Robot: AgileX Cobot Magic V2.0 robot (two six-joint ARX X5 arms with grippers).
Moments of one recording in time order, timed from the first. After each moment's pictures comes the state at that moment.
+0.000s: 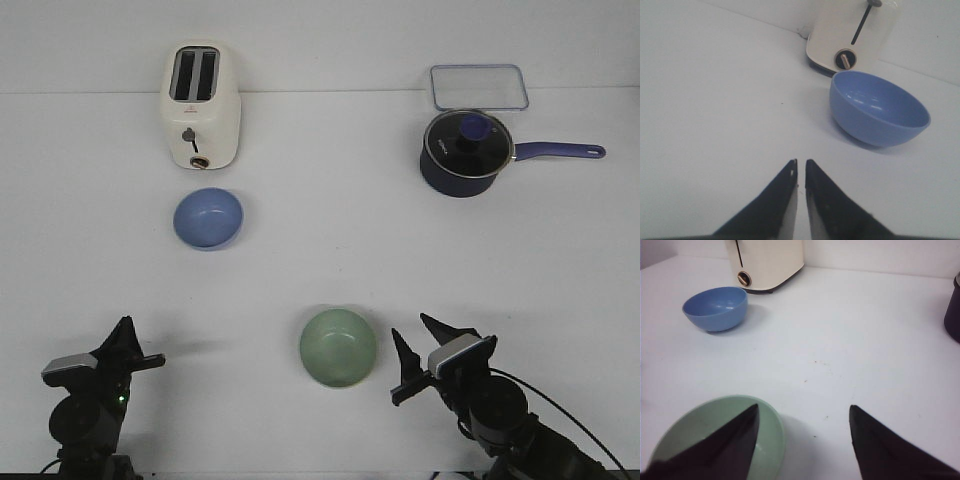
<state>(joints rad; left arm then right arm) -0.02 0.03 0.08 -0.05 -0.08 -0.33 0.88 0.46 0.44 -0.26 0.34 0.24</state>
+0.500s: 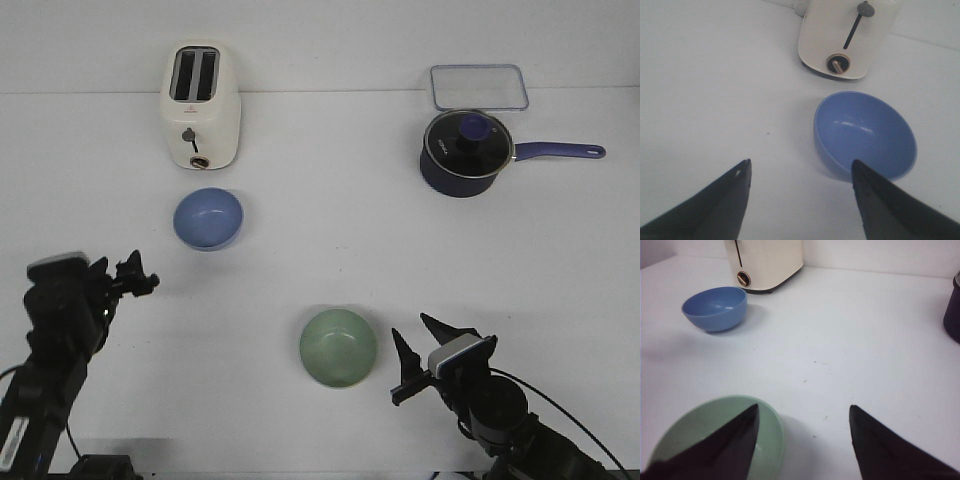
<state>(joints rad) -0.02 0.86 0.78 -0.21 -0.04 -0.25 0.88 0.46 0.44 -0.26 0.34 0.24</state>
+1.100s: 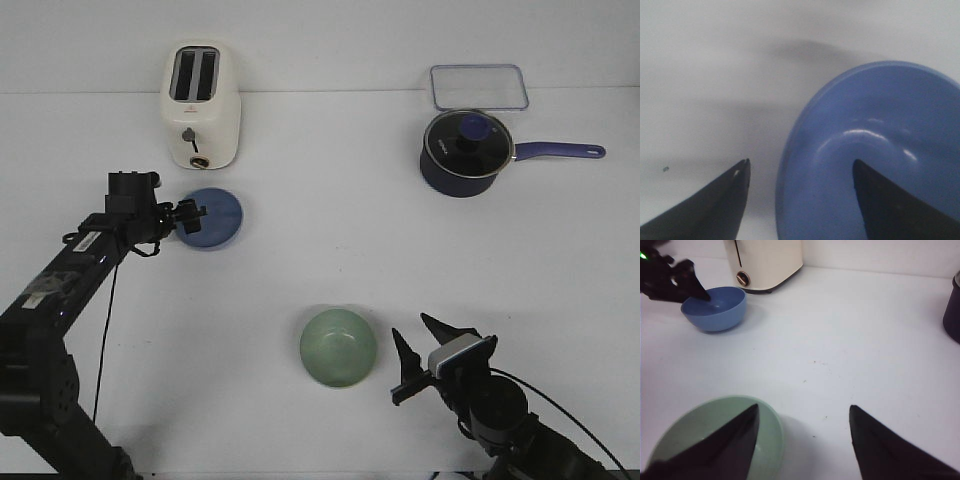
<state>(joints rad) -0.03 1.79 1.30 -0.27 0.16 -0.23 0.88 0.46 0.44 -0.26 0.34 0.24</state>
